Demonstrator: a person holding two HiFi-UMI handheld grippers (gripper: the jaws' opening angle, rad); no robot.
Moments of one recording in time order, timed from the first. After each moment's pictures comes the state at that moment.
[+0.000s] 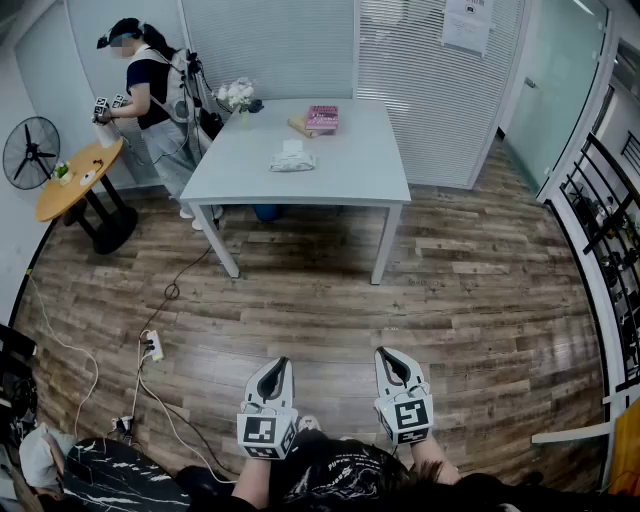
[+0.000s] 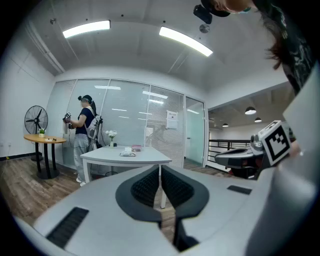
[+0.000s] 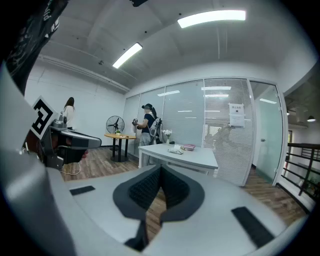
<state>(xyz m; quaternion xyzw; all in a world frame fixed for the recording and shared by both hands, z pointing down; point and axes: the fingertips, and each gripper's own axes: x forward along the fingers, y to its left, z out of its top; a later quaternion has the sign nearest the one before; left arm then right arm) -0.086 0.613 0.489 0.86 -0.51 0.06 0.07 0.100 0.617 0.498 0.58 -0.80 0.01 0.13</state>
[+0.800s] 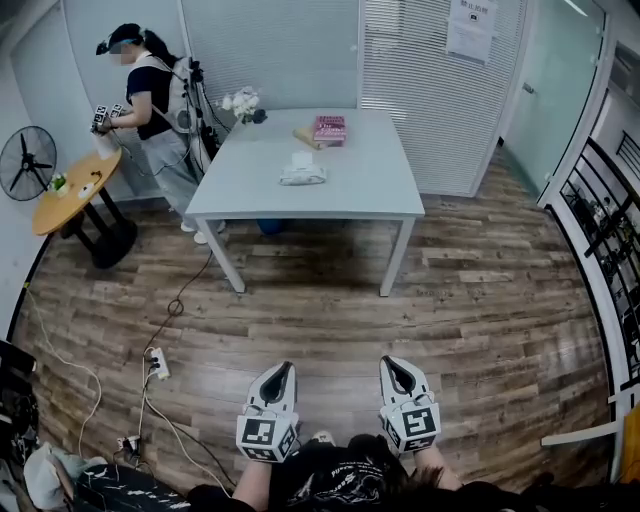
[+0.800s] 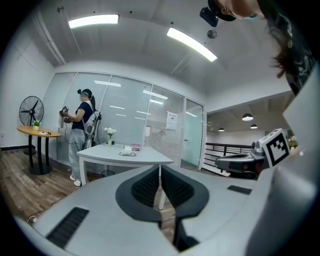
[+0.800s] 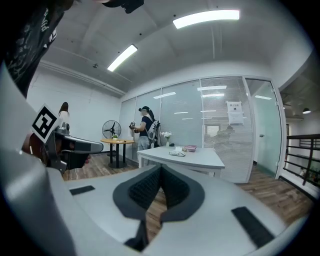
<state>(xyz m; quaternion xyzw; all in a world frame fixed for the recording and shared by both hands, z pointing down) -0.146 0.554 0.498 0.87 -0.48 0.05 0.09 0.042 0.573 0.507 0.59 -0.80 0.03 0.10</state>
